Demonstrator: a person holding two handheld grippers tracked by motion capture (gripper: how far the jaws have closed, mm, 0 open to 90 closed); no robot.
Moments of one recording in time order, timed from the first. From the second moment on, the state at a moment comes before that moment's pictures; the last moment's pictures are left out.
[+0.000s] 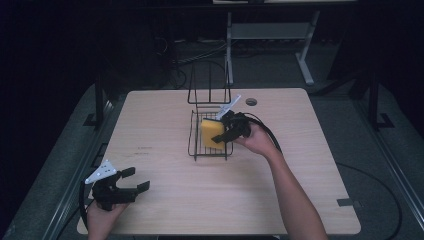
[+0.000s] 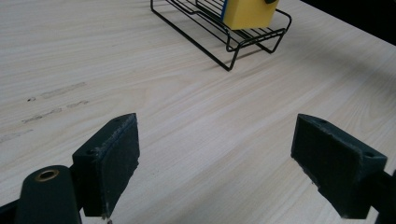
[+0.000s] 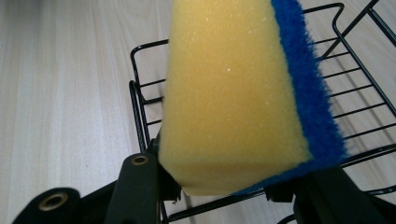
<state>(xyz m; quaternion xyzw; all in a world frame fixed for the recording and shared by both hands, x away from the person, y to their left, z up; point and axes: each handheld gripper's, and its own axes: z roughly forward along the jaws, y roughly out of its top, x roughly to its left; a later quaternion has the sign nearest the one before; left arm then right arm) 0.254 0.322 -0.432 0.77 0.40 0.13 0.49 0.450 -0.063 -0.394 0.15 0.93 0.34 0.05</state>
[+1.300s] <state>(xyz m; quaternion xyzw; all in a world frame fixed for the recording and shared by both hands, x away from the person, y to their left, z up) 0.251 0.322 -0.432 0.77 0.40 0.13 0.48 0.437 -0.096 -0.378 0.18 0.93 0.33 0.04</state>
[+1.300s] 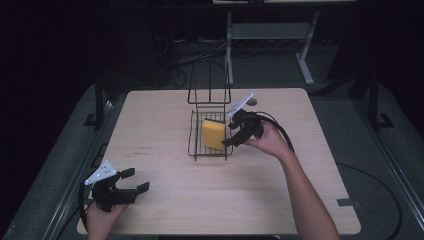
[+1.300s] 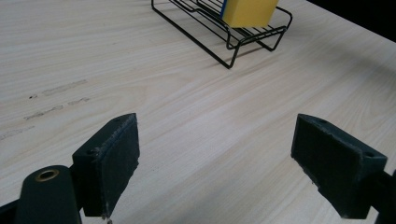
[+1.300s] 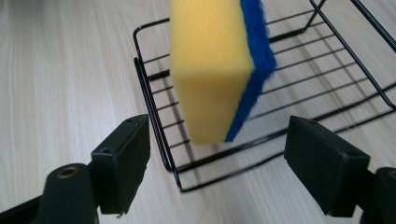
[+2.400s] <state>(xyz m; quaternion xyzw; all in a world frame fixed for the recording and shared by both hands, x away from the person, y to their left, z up) 0.250 0.321 -0.432 0.77 0.40 0.14 0.48 0.409 -0.154 -0.379 0.23 0.92 0.32 0.05</state>
